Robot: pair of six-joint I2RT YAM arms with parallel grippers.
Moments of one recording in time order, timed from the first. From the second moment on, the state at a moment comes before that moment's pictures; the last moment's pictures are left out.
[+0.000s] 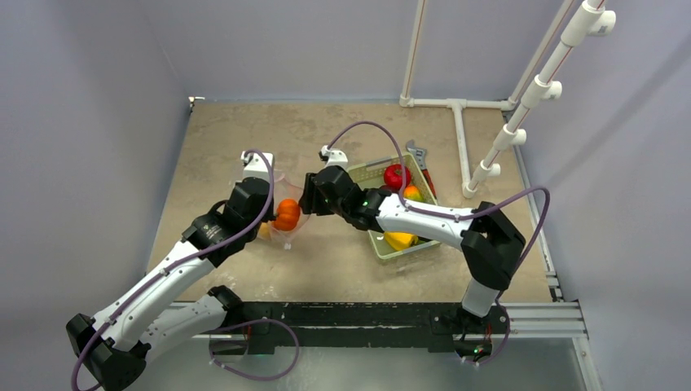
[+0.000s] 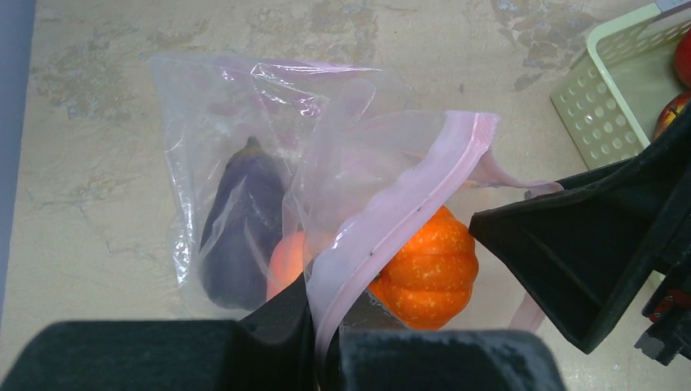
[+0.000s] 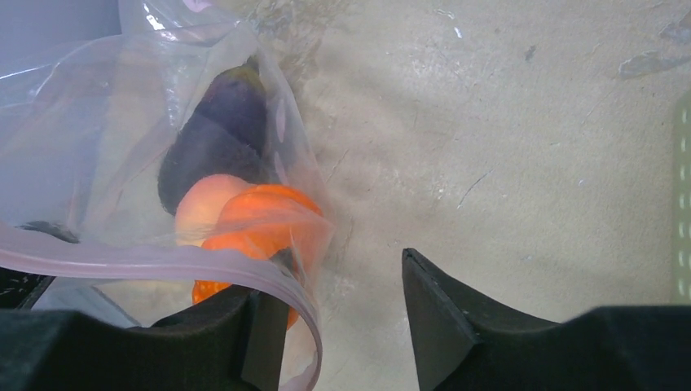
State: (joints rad) left arm -0.66 0.87 0.86 -0.62 -0.55 -0.30; right arm 1.00 1.72 1.26 -0.13 0.27 0.76
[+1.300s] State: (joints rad) left arm -0.66 0.90 1.20 -0.94 -0.14 -0.41; right arm 1.01 1.40 1.36 -0.41 0.03 0.47
